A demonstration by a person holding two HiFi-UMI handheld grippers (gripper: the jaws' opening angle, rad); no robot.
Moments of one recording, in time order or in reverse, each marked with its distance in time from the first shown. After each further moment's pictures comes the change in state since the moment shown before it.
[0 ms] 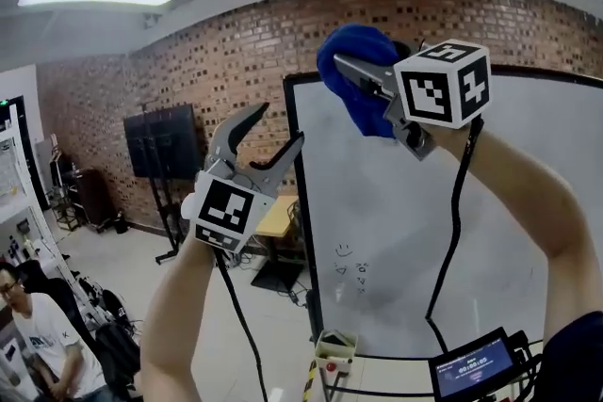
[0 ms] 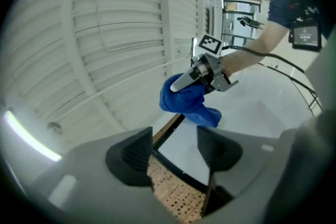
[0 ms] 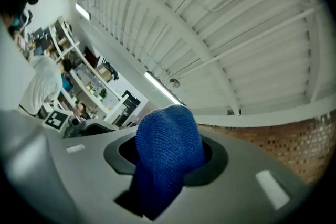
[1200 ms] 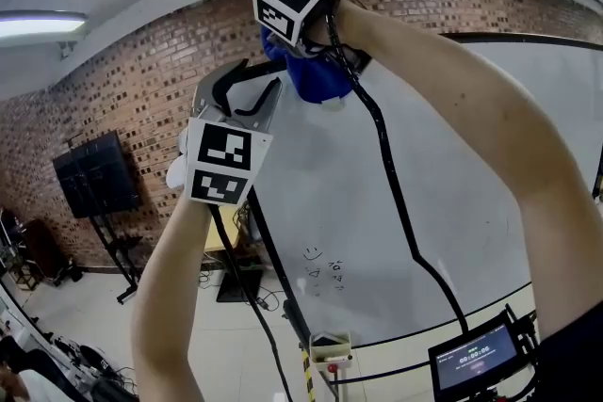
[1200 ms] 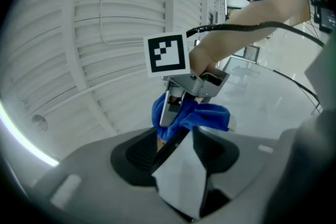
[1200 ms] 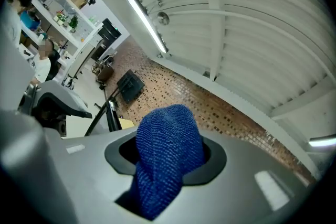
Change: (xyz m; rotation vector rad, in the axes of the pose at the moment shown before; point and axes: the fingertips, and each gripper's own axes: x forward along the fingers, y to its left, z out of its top) left arm 0.128 0.006 0.016 -0.038 -0.032 -0.023; right arm 0.066 -0.127 -0.053 -0.268 0.755 -0.330
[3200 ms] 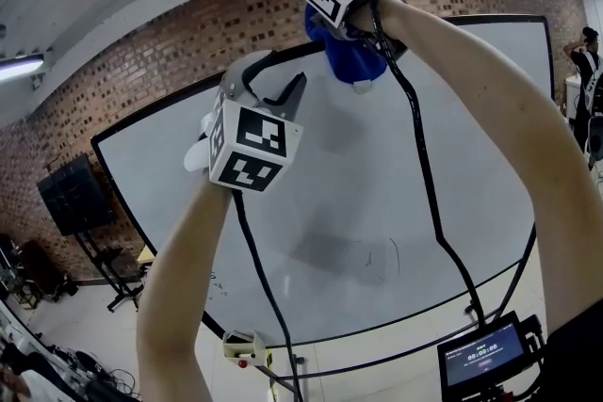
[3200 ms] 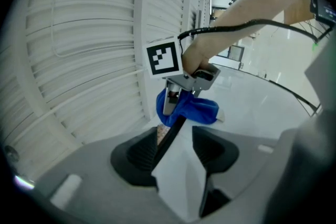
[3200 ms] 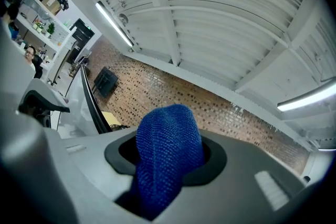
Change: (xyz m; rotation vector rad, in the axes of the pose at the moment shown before) left arm 0.137 -0.242 0.201 0.086 -0.002 -0.175; right arm -0.189 -0.246 -0.250 0.195 0.078 -0.180
